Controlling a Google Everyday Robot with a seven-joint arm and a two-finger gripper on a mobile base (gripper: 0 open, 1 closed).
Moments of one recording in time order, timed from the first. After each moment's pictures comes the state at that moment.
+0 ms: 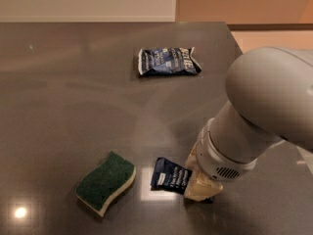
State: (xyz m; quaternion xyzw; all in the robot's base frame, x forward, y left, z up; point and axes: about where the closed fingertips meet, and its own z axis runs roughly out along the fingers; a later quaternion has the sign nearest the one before) arm 0.339 -0.078 0.822 -0.65 0.75 0.08 0.11
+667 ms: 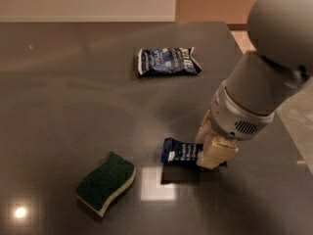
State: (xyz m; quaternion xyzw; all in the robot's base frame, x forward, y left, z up) arm 0.375 -0.102 0.869 -0.65 0.74 0.10 0.10
